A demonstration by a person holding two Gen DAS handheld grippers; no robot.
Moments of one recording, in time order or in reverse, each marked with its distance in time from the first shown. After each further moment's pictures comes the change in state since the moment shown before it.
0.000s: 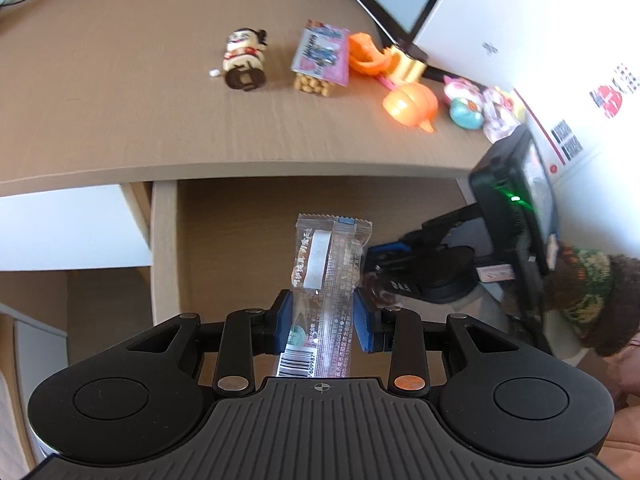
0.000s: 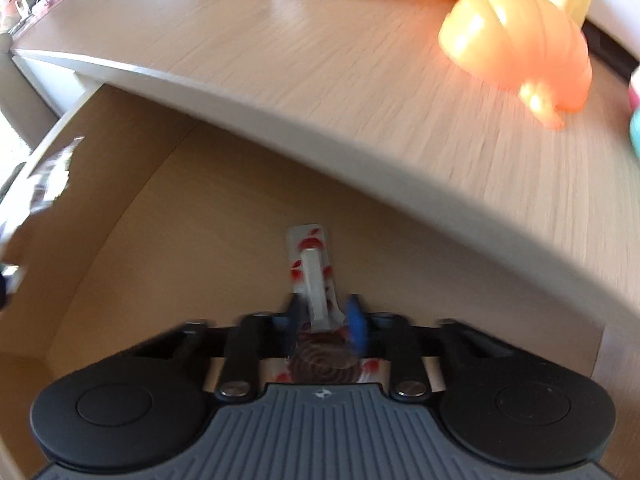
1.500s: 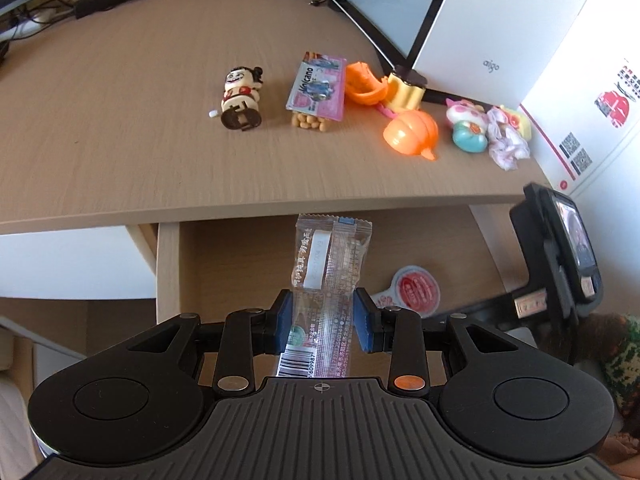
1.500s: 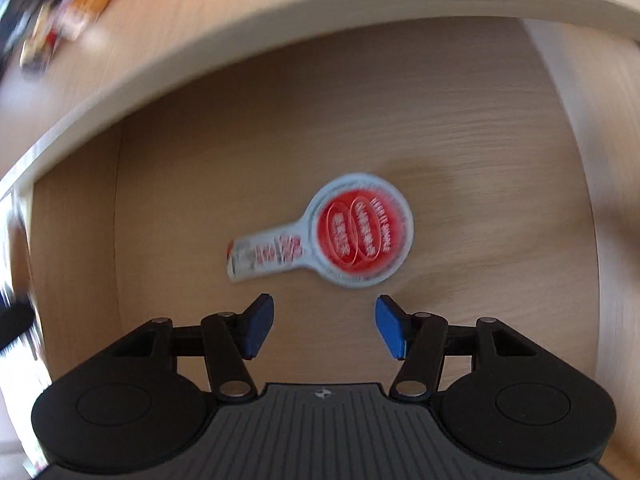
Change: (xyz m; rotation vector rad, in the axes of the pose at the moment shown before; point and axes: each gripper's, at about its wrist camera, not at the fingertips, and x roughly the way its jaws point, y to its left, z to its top) left arm -0.003 -0.018 0.013 0.010 -0.079 0.081; right arm -0.002 -0.041 -0.040 0.550 0.165 0.002
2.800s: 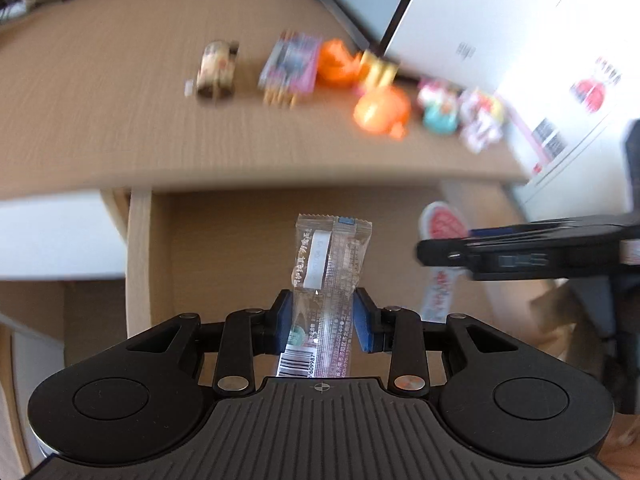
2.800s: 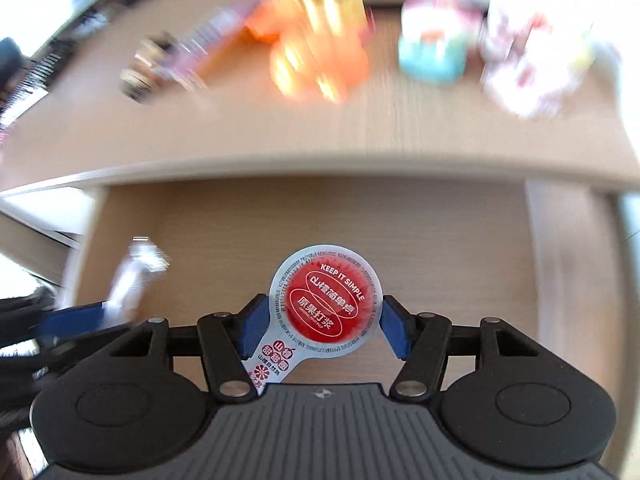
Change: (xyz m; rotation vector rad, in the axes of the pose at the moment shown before) left arm -0.009 -0.021 -0.017 0.002 -0.004 -0.081; right arm -0.122 0.035 -0.045 -0.157 -0.334 0.037
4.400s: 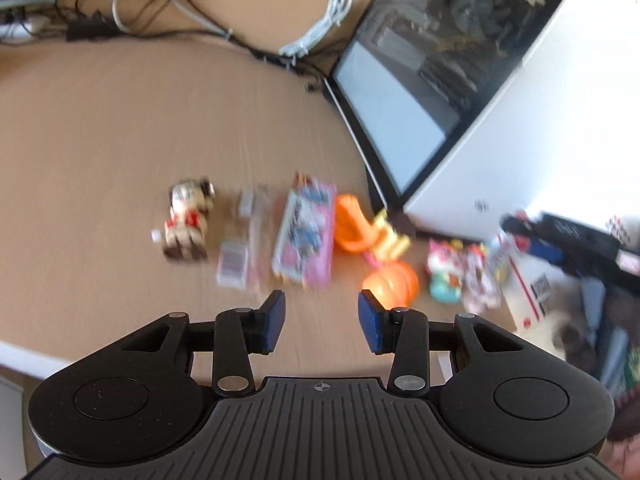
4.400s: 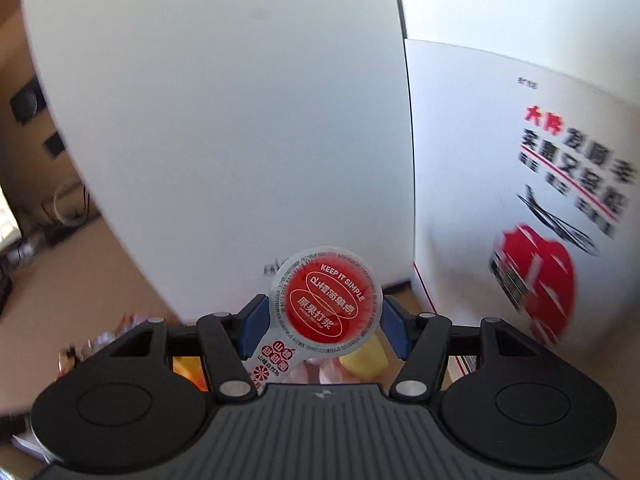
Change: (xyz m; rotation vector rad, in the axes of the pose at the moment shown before) left arm 0.017 0.047 0.068 -0.138 -0.182 -0.081; right arm -0.023 -0.107 0.122 0.264 -0.472 -0.193
